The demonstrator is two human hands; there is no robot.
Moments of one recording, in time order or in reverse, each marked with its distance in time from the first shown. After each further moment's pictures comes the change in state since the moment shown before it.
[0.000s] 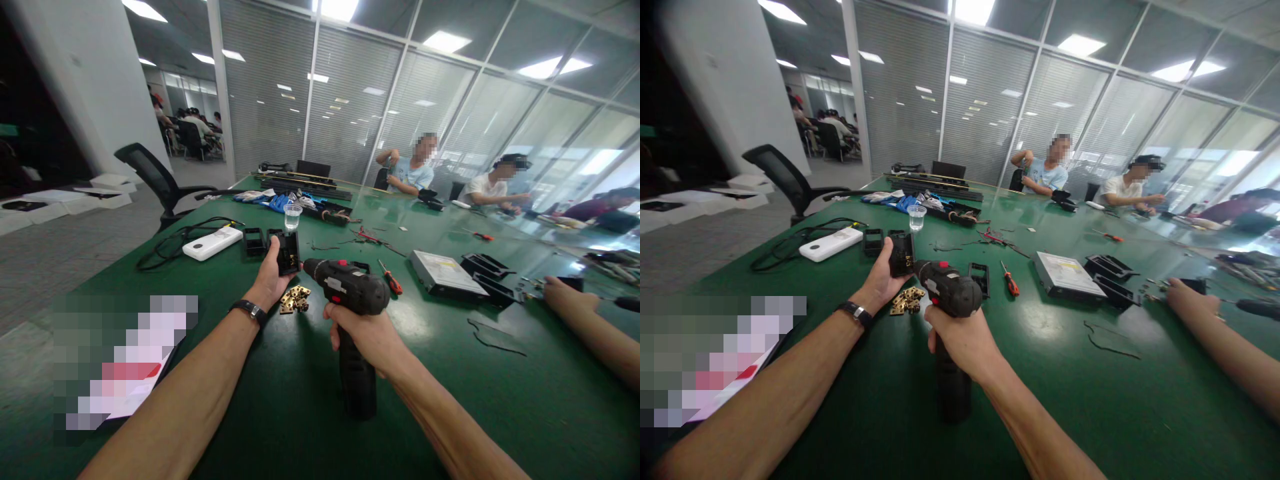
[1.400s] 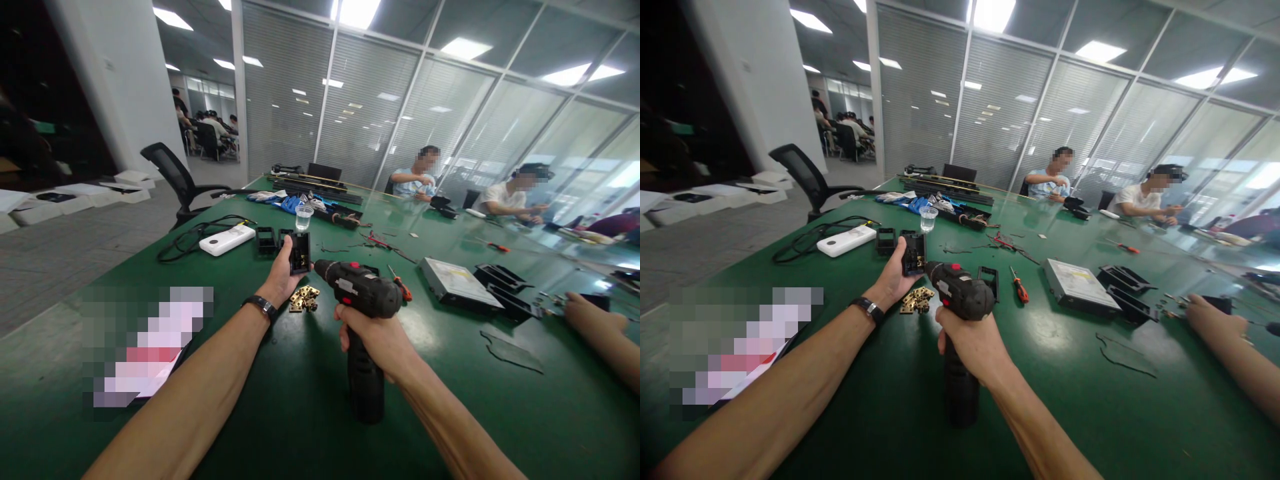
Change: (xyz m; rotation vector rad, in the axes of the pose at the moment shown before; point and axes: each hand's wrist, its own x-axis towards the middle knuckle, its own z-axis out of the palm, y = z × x) left_hand 0.004 -0.003 -0.003 -0.007 -0.056 0.017; right_hand -0.001 0.000 0.002 0.034 -0.002 0.036
